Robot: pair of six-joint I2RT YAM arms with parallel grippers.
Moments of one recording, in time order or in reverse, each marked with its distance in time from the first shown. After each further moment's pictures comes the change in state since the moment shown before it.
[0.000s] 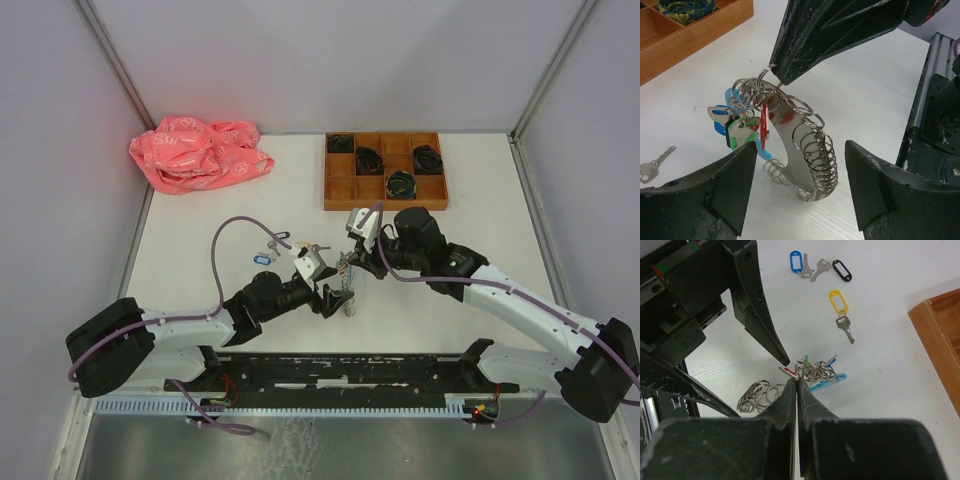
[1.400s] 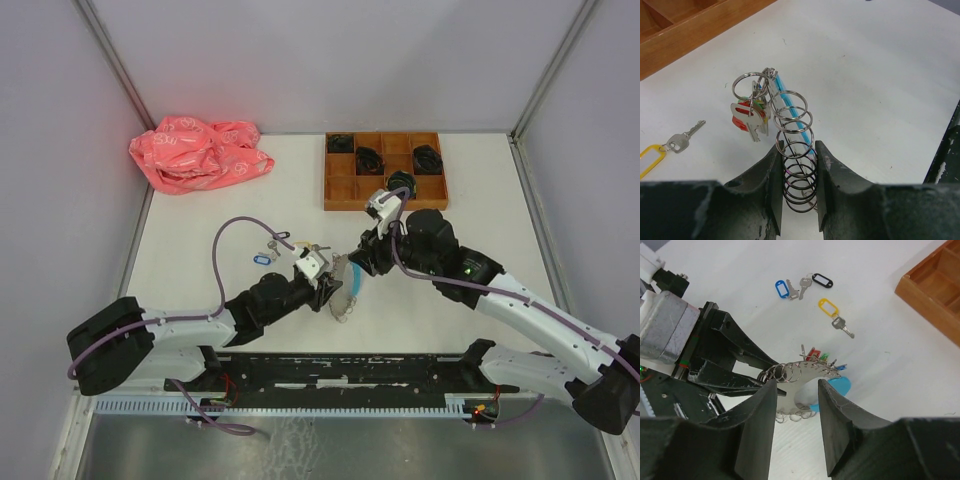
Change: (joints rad) left arm -0.043 0.017 0.018 -0.090 -0.188 0.029; right arm 0.032 -0.095 0.024 -0.007 0.208 0.323
